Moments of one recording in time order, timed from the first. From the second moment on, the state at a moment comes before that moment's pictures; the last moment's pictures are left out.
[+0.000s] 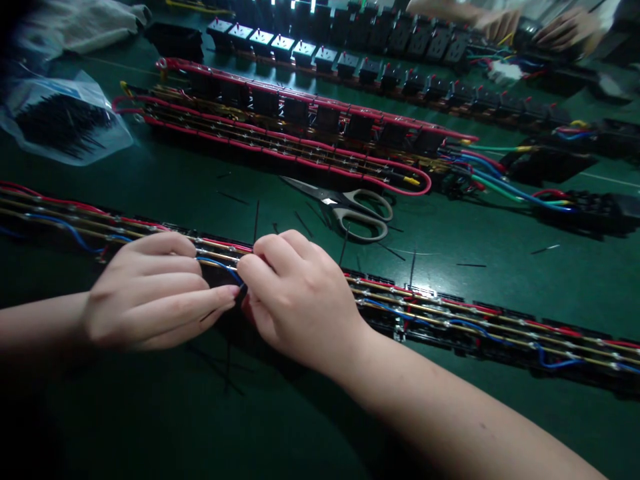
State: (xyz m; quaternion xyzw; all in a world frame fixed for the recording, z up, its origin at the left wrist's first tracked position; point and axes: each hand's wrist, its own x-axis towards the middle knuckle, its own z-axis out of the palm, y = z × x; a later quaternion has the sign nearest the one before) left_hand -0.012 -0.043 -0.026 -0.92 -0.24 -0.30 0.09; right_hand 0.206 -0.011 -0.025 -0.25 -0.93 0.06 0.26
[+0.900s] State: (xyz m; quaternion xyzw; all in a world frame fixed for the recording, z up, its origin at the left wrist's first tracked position) left_hand -0.015 -0.039 -0.035 -0.91 -0.28 -0.30 0.11; right_hand 0.206 -0.011 -0.028 -0.23 -0.94 0.03 0.26
